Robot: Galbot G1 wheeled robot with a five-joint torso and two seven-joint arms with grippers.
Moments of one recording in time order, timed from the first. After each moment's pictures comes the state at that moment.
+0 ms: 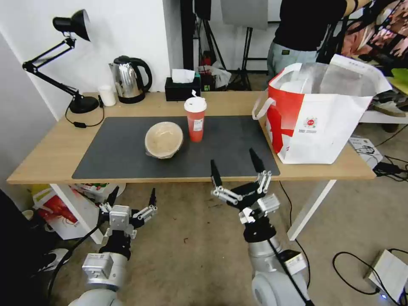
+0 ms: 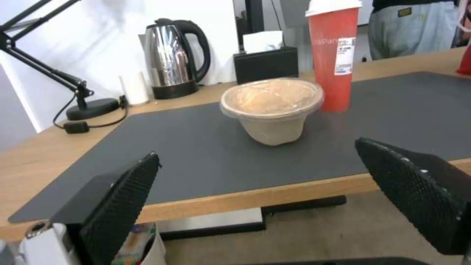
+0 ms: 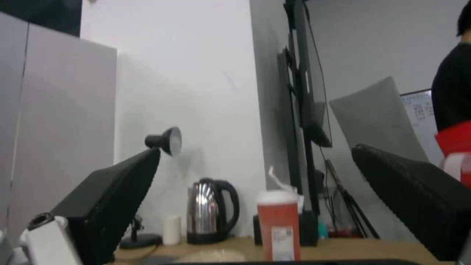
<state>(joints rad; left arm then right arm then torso) 1.80 -1.50 -0.55 -2.30 0.00 0.00 0.00 -1.58 1.50 0.22 2.09 0.02 0.57 -0.13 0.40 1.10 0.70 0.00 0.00</state>
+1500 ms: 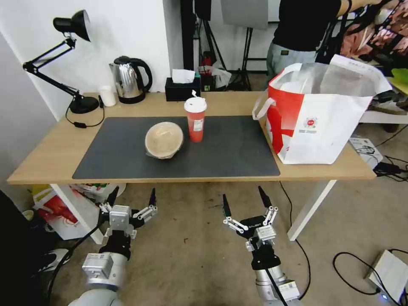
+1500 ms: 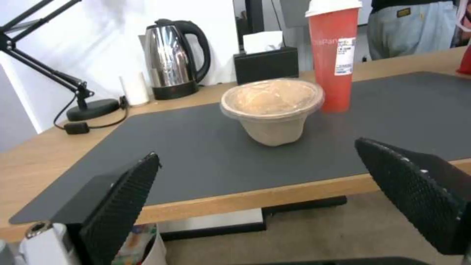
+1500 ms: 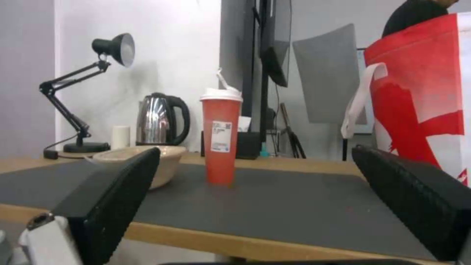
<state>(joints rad) 1.80 -1.50 -0.55 -2.30 0.00 0.00 0.00 -1.71 1.45 0.28 2.02 -0.13 0.54 0.06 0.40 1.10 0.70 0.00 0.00</state>
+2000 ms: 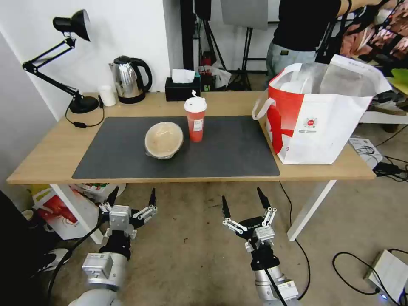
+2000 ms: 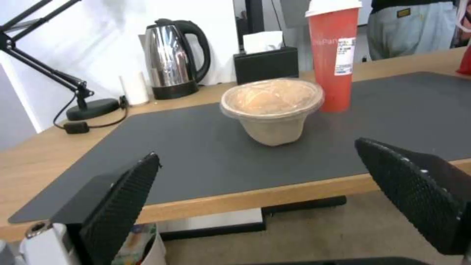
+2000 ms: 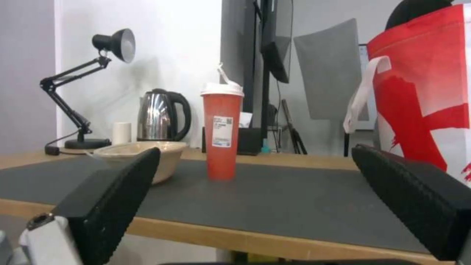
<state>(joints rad) 1.80 -1.50 -0.55 -2.30 0.00 0.00 0.00 -1.70 1.45 0.28 2.01 -0.12 0.53 0.05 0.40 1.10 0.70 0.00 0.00</state>
